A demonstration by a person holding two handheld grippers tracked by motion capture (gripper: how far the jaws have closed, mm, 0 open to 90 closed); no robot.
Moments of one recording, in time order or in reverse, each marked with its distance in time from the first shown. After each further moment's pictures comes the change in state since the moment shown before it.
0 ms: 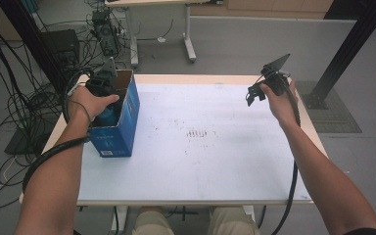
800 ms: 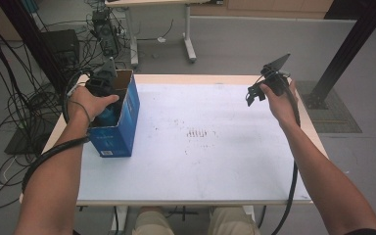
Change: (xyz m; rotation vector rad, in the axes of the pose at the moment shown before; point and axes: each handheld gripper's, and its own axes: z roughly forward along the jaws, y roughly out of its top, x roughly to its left) left arm -0.001 -0.001 0.001 -0.005 0.004 0.001; right arm 0.000 -0.001 -0.001 0.000 0.001 0.001
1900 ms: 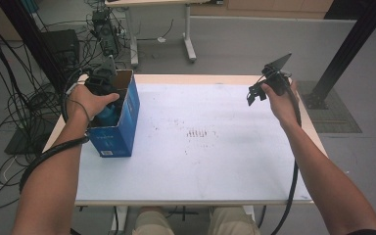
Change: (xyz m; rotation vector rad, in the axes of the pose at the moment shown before) left arm 0.000 -0.005 -0.016 -0.016 0.000 0.001; right arm -0.003 -0.002 -0.002 -0.010 0.010 -0.001
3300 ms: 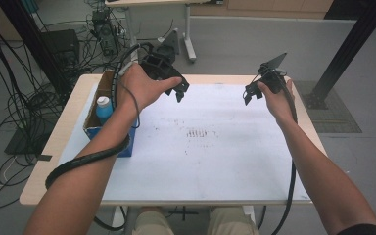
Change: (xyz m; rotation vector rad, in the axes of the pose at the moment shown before) left arm -0.145 -0.024 -0.094 -0.143 -0.135 0.279; right arm 0.005 0.014 0.005 0.037 0.005 0.014
